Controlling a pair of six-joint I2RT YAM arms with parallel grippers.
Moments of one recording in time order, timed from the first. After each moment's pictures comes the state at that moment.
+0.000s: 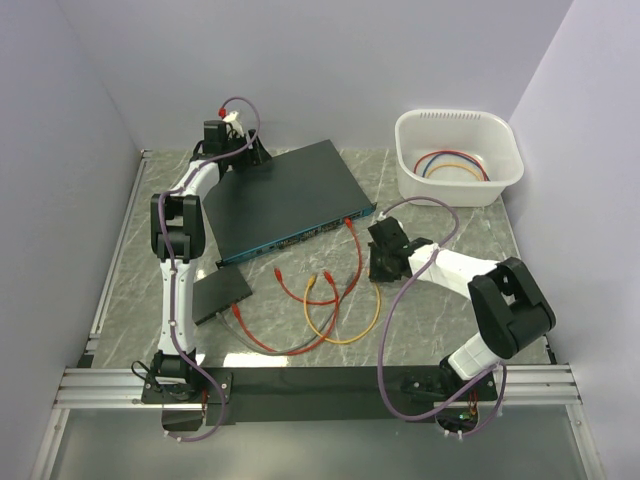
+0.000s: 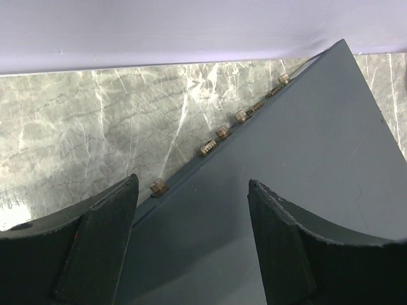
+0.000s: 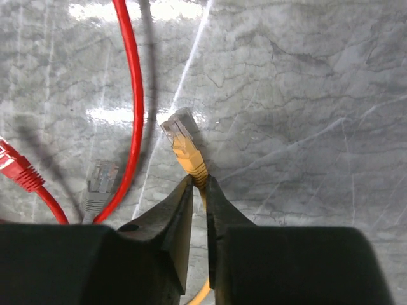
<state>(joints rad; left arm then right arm) -0.07 2.54 2.15 -0.13 0.45 -0.31 0.52 1.55 0.81 -0.35 0.09 0.53</state>
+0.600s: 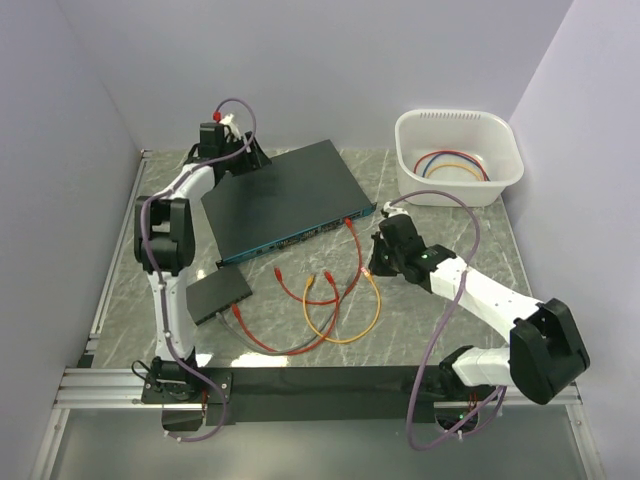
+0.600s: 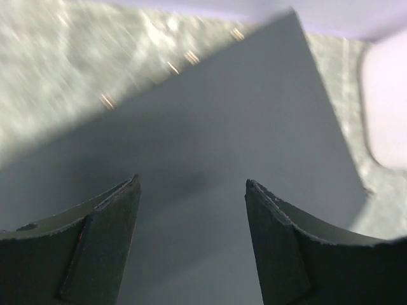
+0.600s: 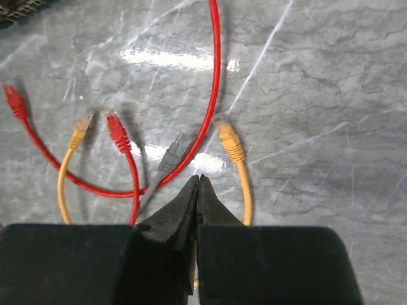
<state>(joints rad) -0.09 2.26 1.82 -0.10 0.42 -0.40 0.55 1.28 0.78 -0.35 0.08 0.51</state>
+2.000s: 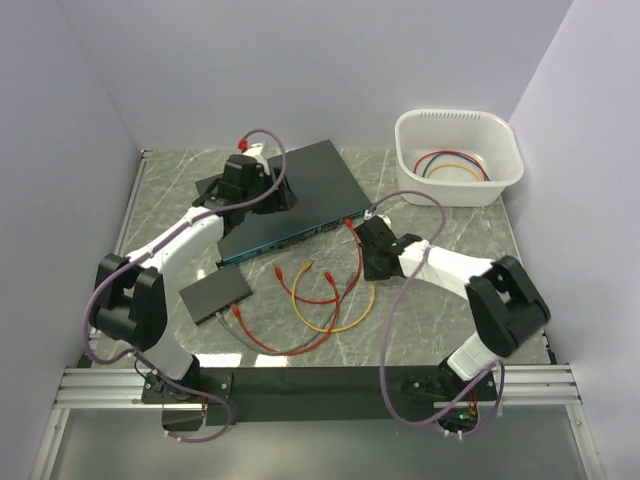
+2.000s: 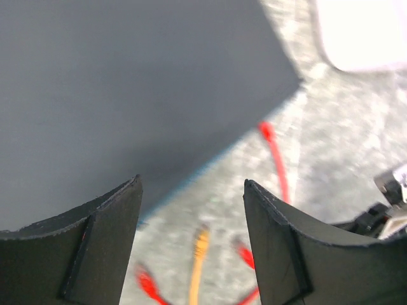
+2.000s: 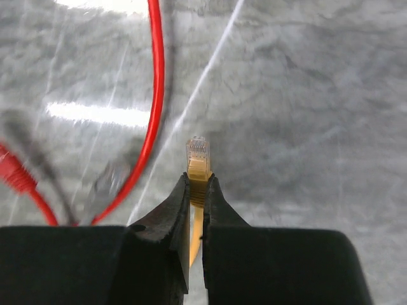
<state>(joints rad) -0.36 1.61 1.21 -0.16 0.14 -0.46 0.60 1.61 0.91 -0.44 0.22 0.46</state>
